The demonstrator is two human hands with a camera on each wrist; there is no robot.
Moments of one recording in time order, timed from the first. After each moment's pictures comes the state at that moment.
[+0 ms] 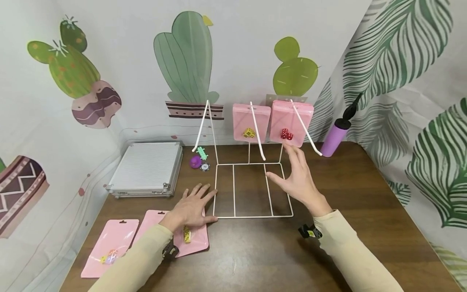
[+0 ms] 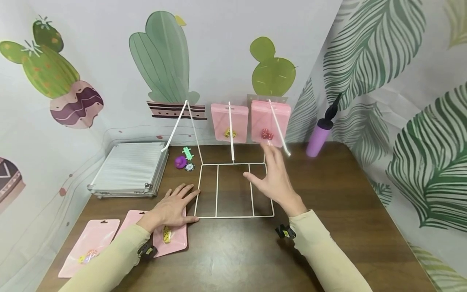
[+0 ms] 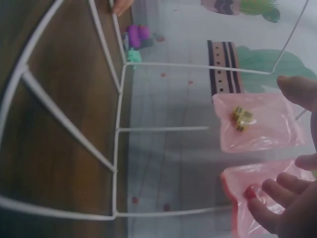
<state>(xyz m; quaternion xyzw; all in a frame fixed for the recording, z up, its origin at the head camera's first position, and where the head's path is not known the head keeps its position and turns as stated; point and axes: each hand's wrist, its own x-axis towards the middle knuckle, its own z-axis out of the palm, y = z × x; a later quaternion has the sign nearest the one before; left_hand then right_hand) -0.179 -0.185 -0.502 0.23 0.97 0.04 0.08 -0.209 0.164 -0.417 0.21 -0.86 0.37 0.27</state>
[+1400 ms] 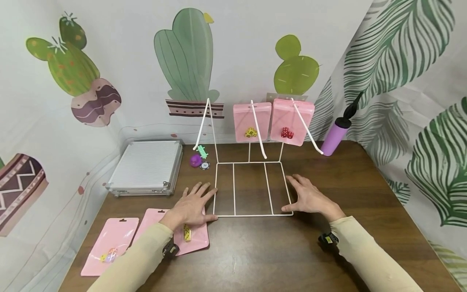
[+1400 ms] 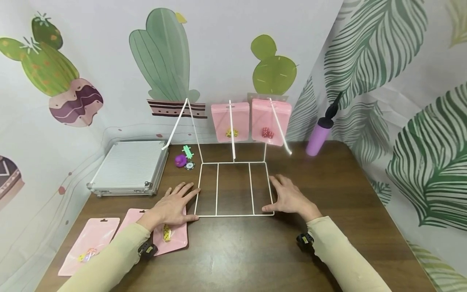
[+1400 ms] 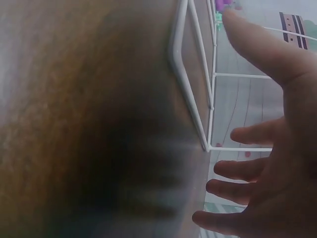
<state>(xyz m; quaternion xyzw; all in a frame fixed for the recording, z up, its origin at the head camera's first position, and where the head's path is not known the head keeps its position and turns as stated) -0.179 -0.187 -0.500 0.23 0.97 0.04 0.08 -0.203 0.223 -0.484 0.21 -0.96 0.19 -0.04</state>
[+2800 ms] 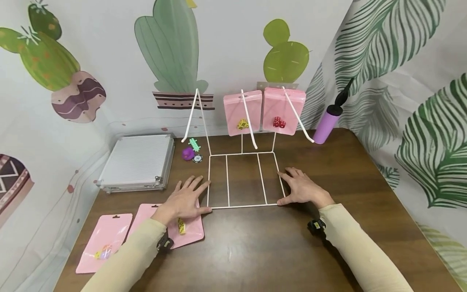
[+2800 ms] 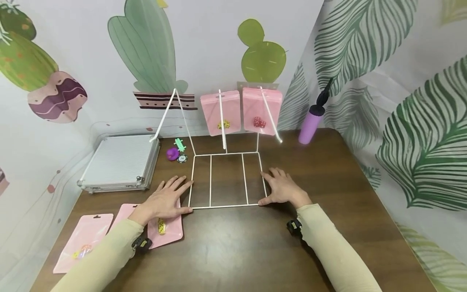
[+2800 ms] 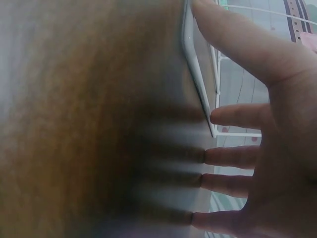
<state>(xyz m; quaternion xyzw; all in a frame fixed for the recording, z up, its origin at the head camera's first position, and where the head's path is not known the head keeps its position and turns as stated) -0.181 -0.190 -0.497 0.24 0.96 0.06 0.09 -0.207 0.226 -0.487 0.23 -0.96 0.12 -0.09</state>
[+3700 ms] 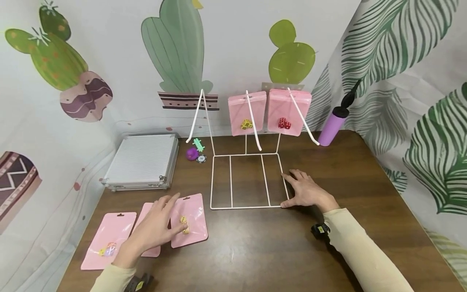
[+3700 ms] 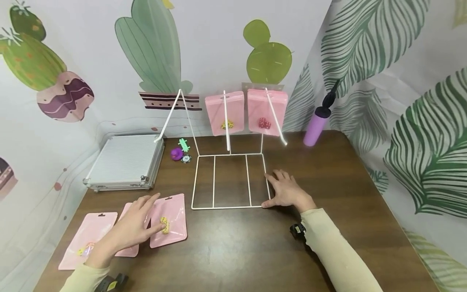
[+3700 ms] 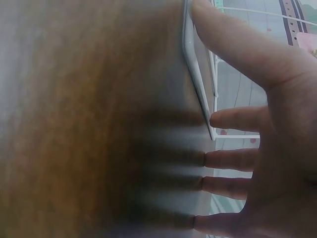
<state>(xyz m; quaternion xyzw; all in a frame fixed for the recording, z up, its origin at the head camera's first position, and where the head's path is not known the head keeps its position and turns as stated) -0.093 -0.245 -0.466 0.16 0.97 0.17 -0.03 -0.206 0.226 -0.492 0.23 -0.96 0.13 -0.09</state>
